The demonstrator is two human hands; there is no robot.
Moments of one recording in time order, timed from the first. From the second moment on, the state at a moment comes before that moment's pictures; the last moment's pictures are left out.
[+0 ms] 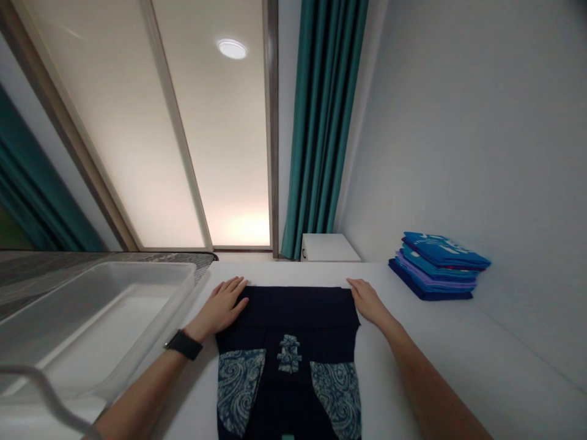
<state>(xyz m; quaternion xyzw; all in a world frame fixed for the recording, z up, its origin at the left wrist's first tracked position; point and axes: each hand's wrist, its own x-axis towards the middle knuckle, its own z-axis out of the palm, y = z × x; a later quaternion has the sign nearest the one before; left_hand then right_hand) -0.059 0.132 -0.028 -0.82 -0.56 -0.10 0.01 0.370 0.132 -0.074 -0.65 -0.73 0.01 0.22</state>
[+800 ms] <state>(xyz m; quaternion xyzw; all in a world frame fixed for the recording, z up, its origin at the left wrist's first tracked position) 0.150 0.117 -0.044 -0.93 -0.32 -0.15 0.00 0.347 0.130 -0.067 -0.71 -0.65 0.04 0.27</state>
